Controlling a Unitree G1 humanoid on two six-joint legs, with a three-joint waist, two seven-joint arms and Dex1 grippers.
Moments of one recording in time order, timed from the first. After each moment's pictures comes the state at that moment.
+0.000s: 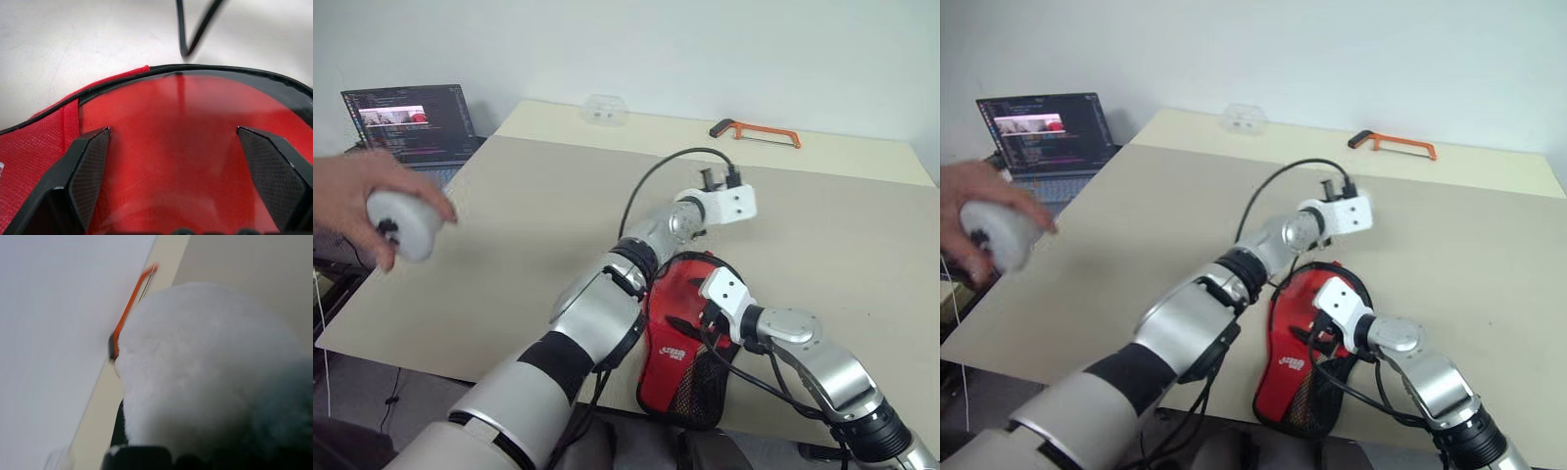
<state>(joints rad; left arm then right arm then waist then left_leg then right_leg) -1.38 -0.15 -0.39 1.41 0.56 -0.33 -0.16 -0.19 -0.51 0.35 -0.38 0.13 0.60 0.59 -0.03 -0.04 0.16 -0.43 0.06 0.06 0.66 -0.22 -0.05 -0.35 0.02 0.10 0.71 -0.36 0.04</state>
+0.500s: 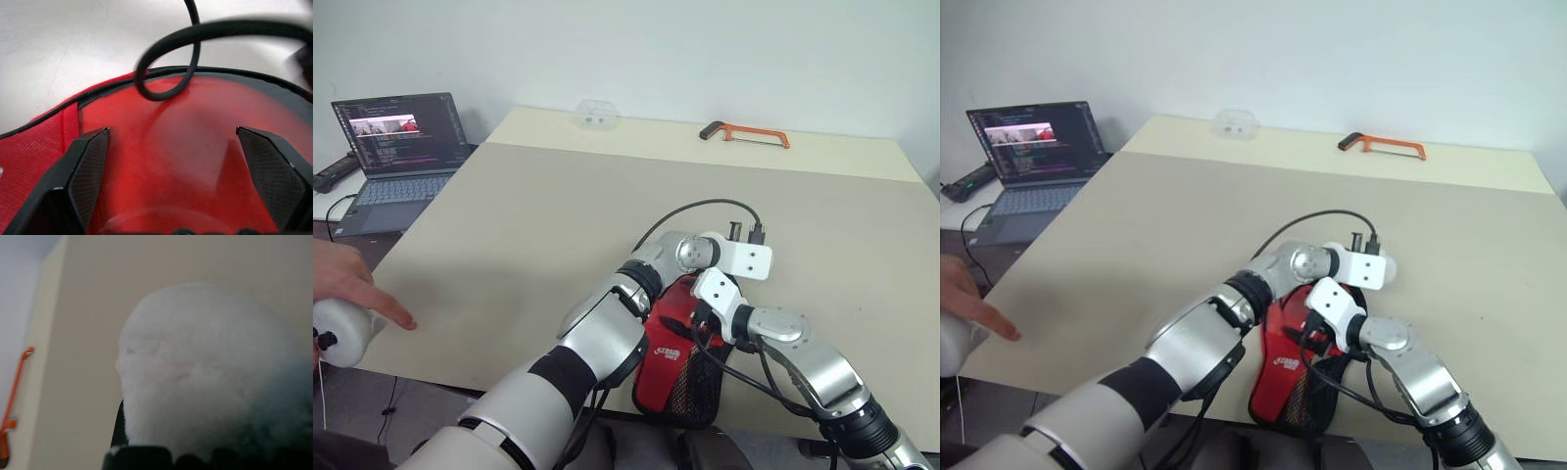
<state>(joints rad) -1.26 -0.15 -0.48 1.40 0.58 -0.49 -0.53 -0.22 -0.46 0.38 -0.33 0.10 0.58 0.59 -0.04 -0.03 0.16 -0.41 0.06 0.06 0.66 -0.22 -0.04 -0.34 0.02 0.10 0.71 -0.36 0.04</state>
